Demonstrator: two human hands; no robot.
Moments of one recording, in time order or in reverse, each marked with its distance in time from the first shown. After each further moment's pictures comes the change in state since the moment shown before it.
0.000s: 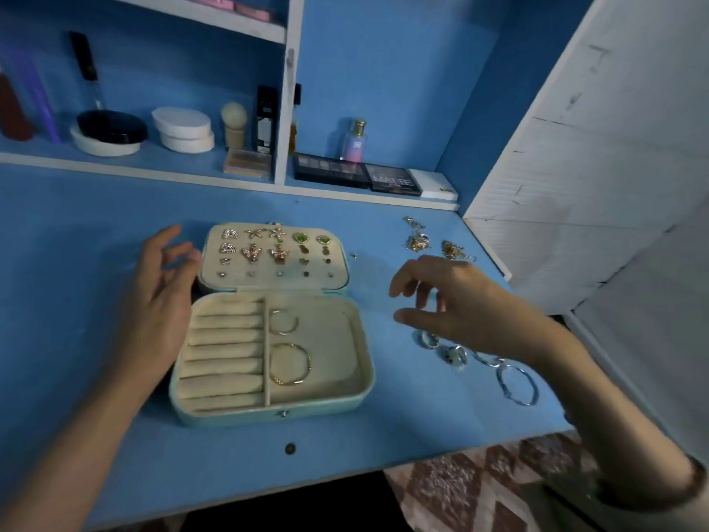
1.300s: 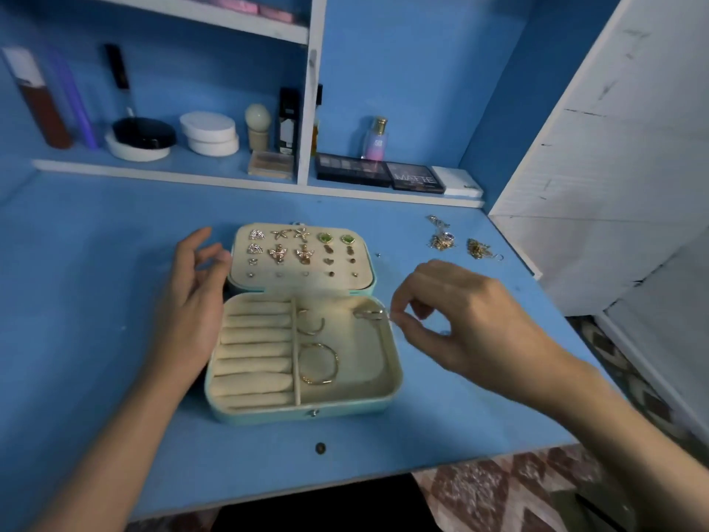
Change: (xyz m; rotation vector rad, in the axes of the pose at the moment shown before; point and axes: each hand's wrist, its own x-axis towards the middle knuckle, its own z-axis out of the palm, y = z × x) left_hand -0.003 0.003 0.005 0.007 0.004 0.029; right_hand -0.007 -0.029 0.019 -0.144 0.296 -0.310
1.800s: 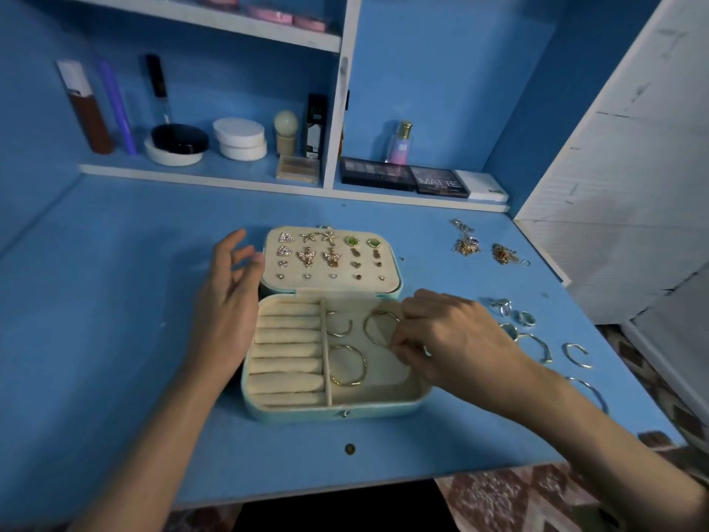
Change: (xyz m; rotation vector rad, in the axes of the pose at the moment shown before) left_hand -0.005 0.008 -0.001 0.092 -0.008 -0.016; right_hand 0.009 -0.002 0.042 -0.204 -0.079 -0.086
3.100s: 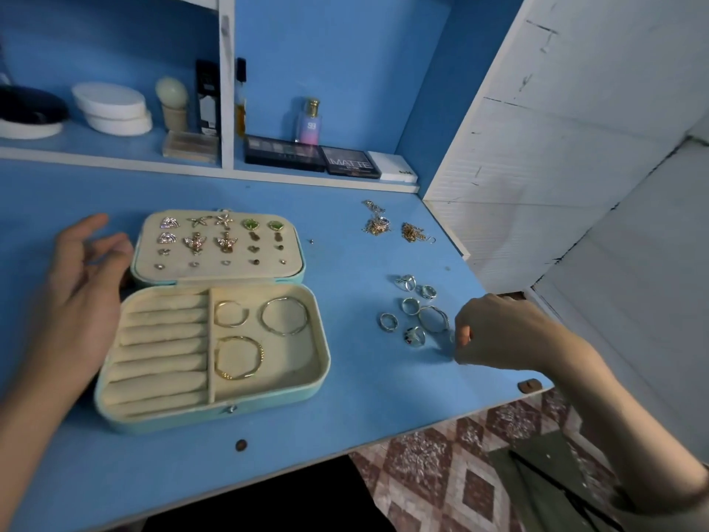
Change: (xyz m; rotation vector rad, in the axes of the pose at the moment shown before) left_hand 0.027 -0.041 -0.006 -0.044 0.063 0.036; right_hand -0.084 0.073 -0.050 -0.109 -0.728 0.706
